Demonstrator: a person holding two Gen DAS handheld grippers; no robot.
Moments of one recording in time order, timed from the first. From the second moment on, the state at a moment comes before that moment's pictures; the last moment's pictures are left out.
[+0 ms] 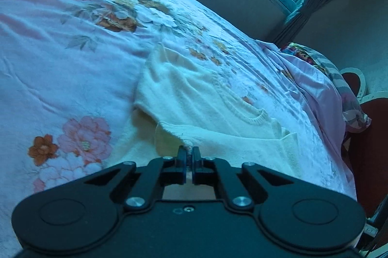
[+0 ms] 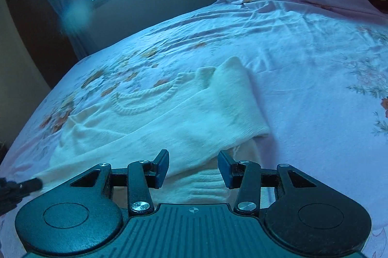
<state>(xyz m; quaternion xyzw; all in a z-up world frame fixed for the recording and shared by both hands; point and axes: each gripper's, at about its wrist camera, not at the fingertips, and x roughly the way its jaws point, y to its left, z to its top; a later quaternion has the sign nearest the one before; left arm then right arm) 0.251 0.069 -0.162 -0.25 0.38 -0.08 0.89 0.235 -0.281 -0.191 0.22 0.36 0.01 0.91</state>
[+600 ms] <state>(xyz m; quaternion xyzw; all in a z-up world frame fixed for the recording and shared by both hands) 0.256 0.055 -0.161 -0.18 0.39 -0.09 0.90 0.281 -0.247 -0.211 0.15 0.41 0.00 0.90</state>
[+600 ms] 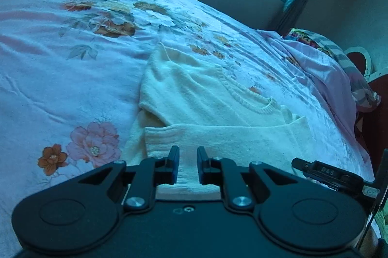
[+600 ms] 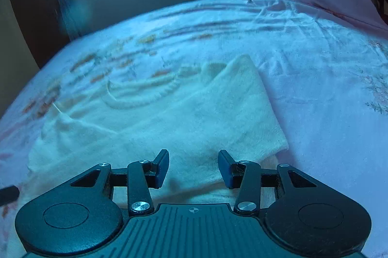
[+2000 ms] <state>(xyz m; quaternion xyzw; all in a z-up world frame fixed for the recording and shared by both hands) 0.061 0.044 -0.162 -0.06 0.46 -0.10 0.88 0.019 -0.219 -0.183 0.09 0.43 0.04 0.90</state>
